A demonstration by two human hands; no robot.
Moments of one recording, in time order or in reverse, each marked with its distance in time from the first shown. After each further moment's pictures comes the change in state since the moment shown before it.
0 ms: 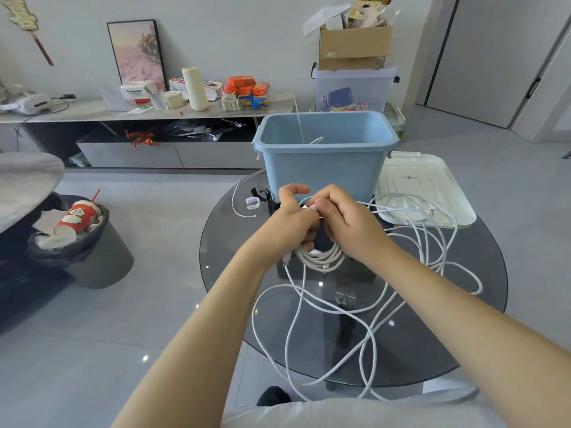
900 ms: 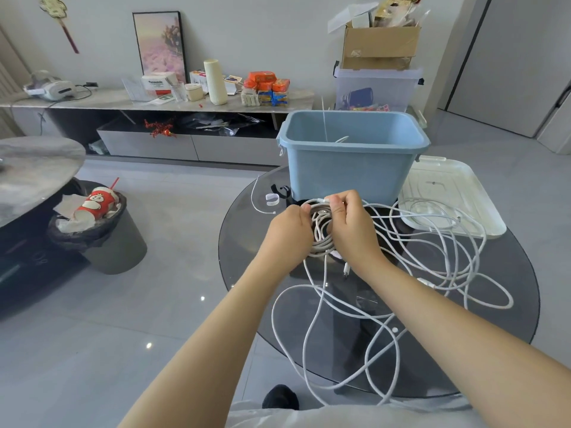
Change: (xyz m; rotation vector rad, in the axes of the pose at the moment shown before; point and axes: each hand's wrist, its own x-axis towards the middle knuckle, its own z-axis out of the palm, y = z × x) left_hand 0.003 -0.031 -0.022 0.600 0.340 0.050; right_hand 0.019 0.013 0.052 -0.029 0.254 0.192
